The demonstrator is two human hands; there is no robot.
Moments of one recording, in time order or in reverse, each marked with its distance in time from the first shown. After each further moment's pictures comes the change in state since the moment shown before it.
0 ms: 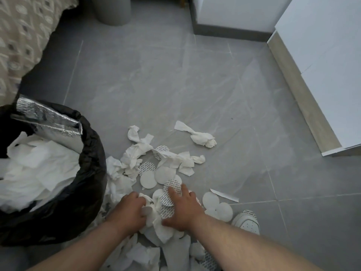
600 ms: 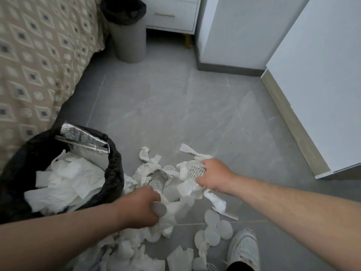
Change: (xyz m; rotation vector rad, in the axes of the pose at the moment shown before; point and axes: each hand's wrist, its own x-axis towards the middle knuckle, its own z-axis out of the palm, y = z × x) left_hand -0.051 0.045 -0.123 0.032 -0.009 0.207; right_hand -0.067 -0.021 -0.175 0.203 0.317 -0.074
